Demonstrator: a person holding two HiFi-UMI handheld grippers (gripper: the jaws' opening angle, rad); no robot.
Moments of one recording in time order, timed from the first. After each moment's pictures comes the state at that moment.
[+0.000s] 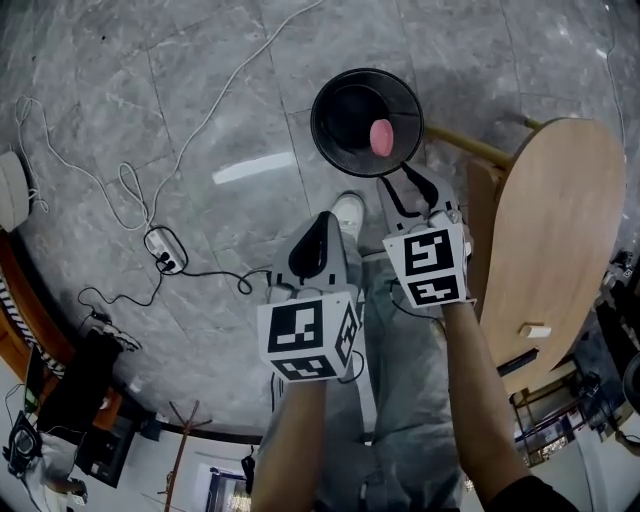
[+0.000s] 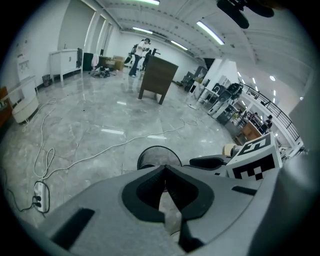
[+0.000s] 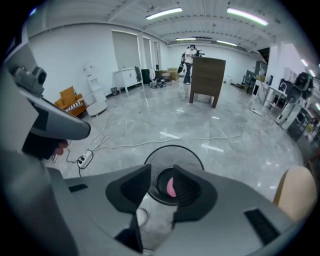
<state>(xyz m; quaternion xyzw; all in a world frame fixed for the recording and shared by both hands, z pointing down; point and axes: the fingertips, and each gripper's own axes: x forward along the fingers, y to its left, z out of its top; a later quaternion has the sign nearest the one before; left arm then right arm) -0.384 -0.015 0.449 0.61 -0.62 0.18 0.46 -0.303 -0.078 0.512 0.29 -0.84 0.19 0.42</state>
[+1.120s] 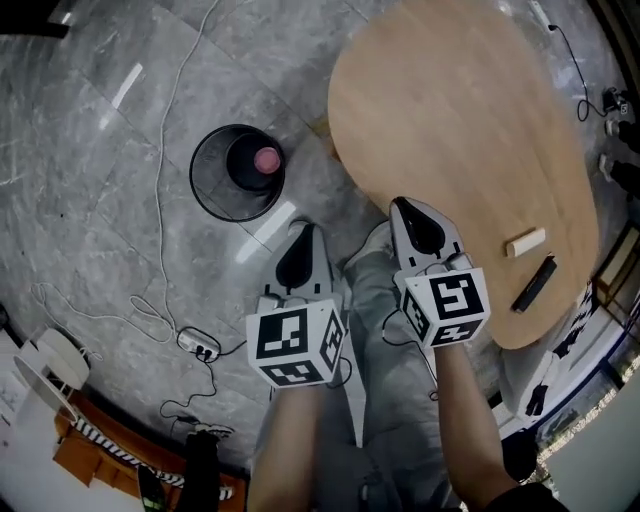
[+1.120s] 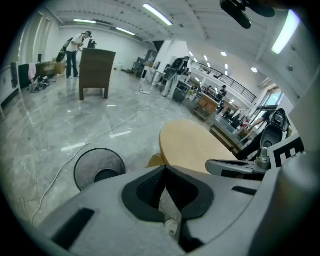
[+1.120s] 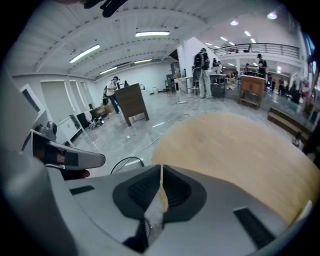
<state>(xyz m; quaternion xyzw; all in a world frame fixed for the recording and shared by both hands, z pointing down) -0.167 -0.036 0.420 0.77 -0.43 0.27 0.39 -0.041 -0.023 0.430 0.60 -0.69 0.34 0.22</state>
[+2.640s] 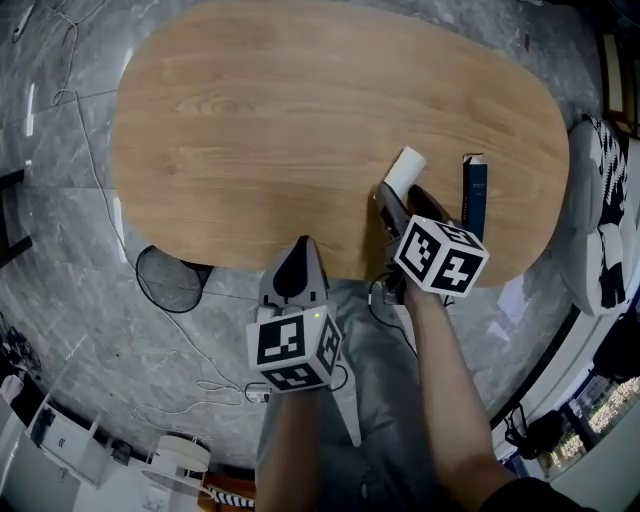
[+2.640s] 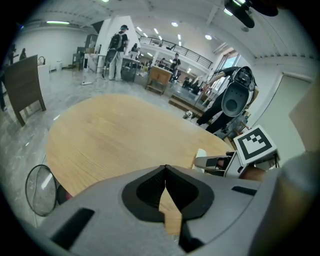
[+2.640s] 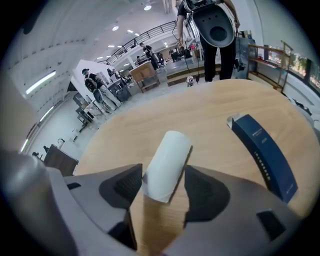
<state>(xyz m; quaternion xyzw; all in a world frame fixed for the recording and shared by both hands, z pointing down) 0.126 0.121 0.422 0.85 -0.20 0.38 0.30 0.265 0.218 0.491 0.79 -0.30 0.53 -0.03</state>
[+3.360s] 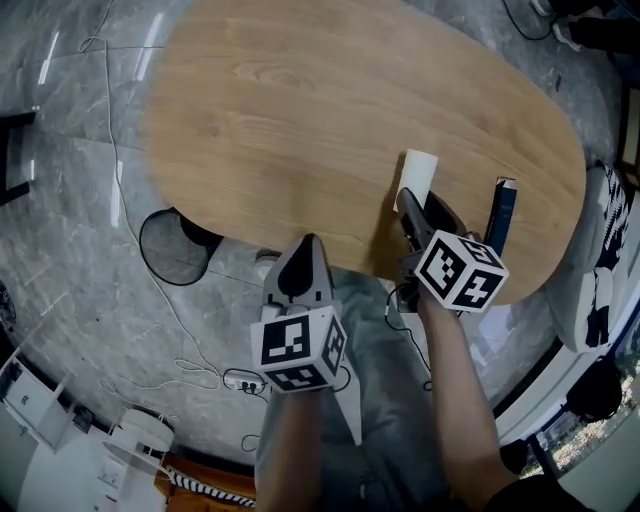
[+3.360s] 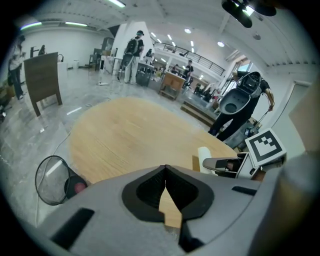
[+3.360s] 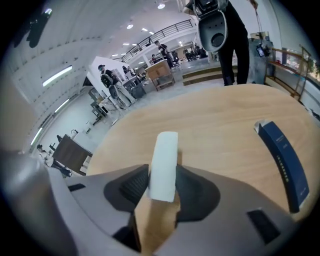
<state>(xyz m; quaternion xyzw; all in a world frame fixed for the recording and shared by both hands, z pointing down) 0.074 0.080 0.424 0.83 -0.27 0.36 0.32 0.230 0.167 0.478 0.77 -0.37 0.52 -0.01</state>
